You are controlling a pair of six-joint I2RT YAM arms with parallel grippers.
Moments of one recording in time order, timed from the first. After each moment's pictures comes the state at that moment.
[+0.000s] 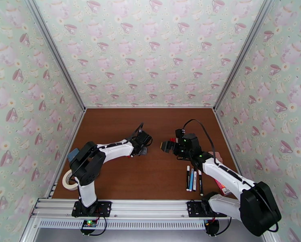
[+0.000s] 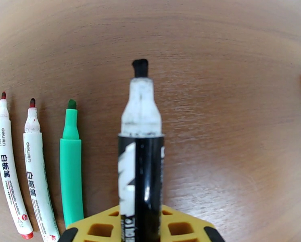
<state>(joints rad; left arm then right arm) -0.74 1.89 1.19 -0.45 -0.30 -0.59 0.44 1.19 0.63 -0.07 -0.36 0.62</state>
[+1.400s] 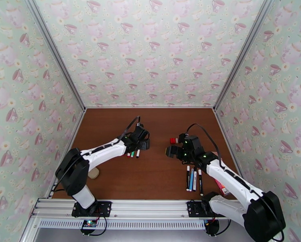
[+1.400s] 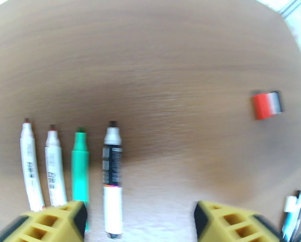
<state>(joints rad) -0.74 1.63 1.12 -0.38 -0.17 -0.56 0.44 1.07 0.68 -0.50 -0.17 0.58</state>
